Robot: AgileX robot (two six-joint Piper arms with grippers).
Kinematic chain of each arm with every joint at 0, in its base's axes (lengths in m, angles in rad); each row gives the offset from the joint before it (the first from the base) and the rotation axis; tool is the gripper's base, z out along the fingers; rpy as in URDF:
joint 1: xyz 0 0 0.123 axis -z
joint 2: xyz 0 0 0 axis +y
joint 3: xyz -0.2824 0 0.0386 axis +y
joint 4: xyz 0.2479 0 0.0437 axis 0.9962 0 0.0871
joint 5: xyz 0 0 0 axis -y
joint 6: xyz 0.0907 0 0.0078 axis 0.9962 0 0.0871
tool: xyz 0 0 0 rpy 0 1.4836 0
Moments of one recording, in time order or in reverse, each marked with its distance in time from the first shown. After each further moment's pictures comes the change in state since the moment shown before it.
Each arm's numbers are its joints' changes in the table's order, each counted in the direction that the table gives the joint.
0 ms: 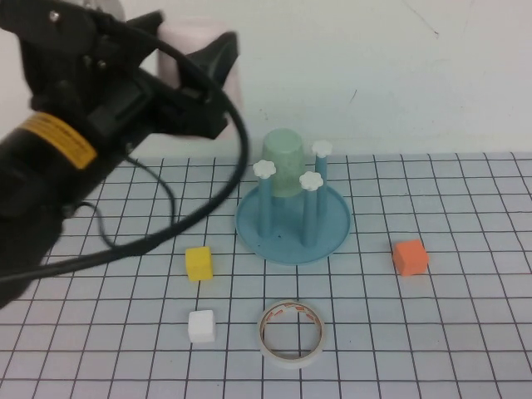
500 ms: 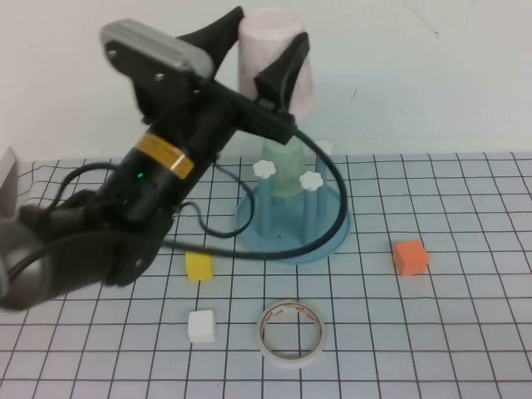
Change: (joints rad) right arm 0.000 0.000 0.000 0.000 0.000 0.000; left arm 0.008 0.406 -0.072 0.038 0.656 0.025
